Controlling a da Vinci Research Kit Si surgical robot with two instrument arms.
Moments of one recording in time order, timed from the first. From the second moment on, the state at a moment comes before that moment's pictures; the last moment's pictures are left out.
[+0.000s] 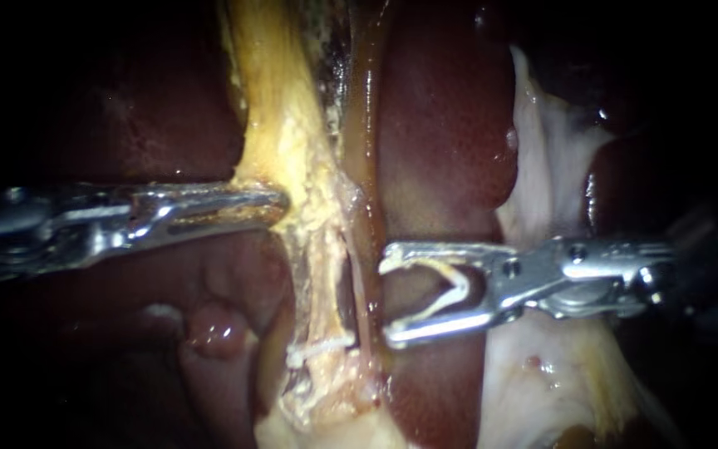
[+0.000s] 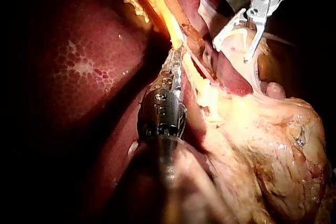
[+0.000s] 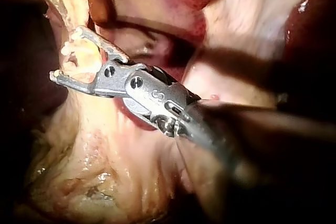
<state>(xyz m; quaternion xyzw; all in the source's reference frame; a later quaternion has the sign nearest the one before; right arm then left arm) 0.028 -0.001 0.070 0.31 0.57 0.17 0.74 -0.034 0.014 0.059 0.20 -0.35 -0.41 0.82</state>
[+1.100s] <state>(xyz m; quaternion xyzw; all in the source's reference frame) 0.035 -0.004 0.076 0.39 0.56 0.12 0.72 -0.034 0.014 0.055 0.19 -0.36 -0.41 0.81</state>
